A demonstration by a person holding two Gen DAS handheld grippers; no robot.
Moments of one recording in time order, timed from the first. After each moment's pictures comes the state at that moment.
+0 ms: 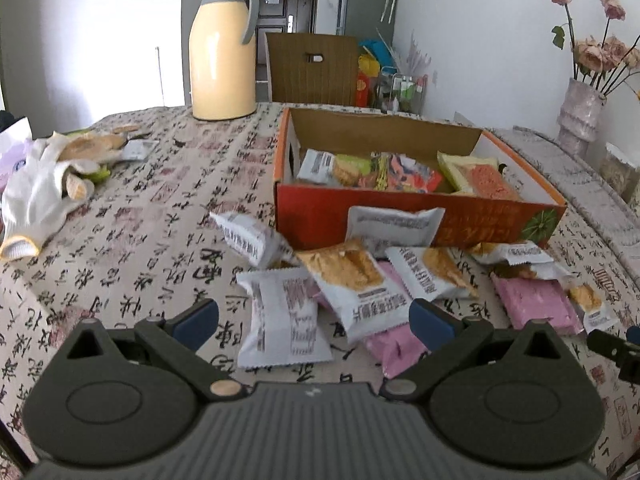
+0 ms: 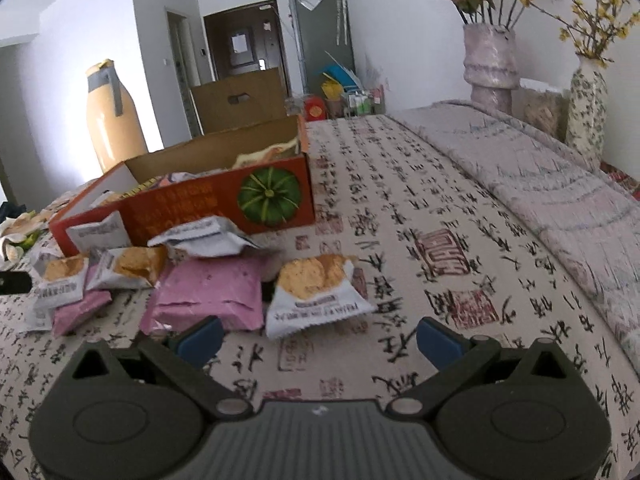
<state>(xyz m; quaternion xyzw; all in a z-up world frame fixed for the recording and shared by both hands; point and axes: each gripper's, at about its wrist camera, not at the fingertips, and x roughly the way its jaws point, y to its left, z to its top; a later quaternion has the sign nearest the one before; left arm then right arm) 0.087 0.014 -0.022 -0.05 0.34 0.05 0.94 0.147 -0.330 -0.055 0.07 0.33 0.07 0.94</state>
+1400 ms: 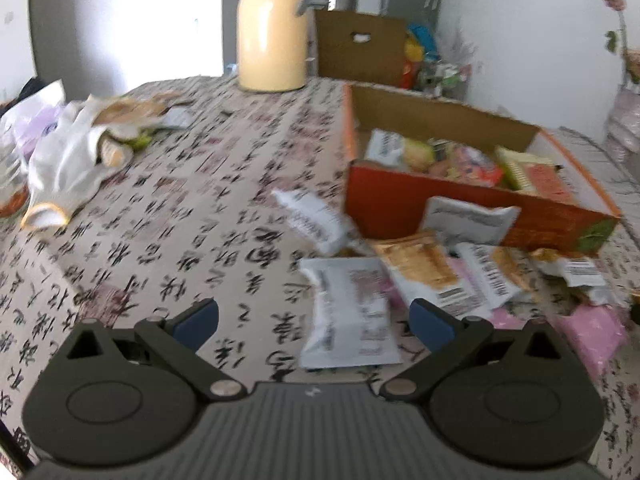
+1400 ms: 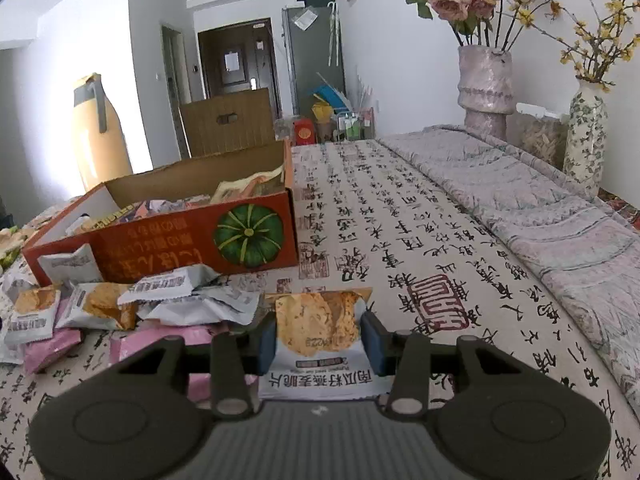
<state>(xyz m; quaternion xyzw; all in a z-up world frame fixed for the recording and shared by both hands) 0.103 0.051 -0.034 -0.07 0.38 0.11 0.92 0.178 -0.329 -0.053 0.06 0.29 0.05 0.95</state>
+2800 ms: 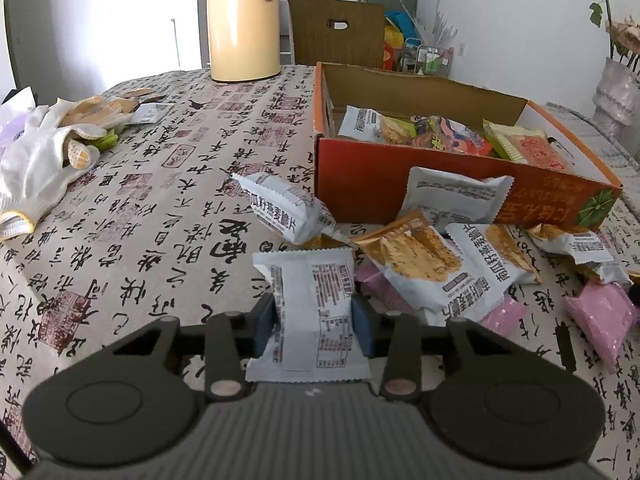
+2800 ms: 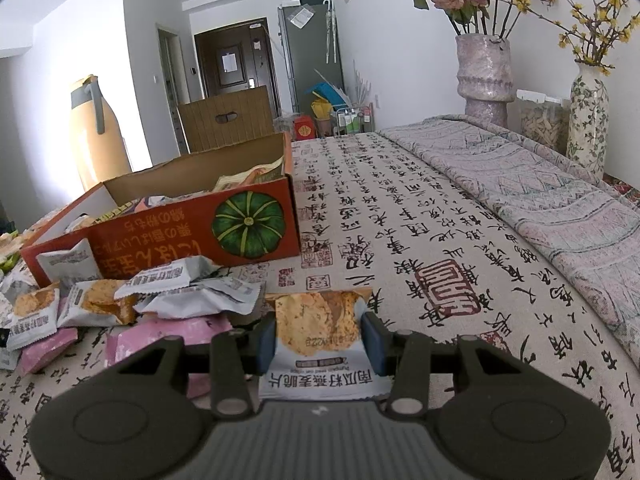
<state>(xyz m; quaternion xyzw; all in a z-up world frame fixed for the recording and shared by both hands) 0.118 0.036 -0.053 -0.05 0.38 0.08 0.92 0.182 -0.327 -0.065 0.07 0.30 0.06 0.95</state>
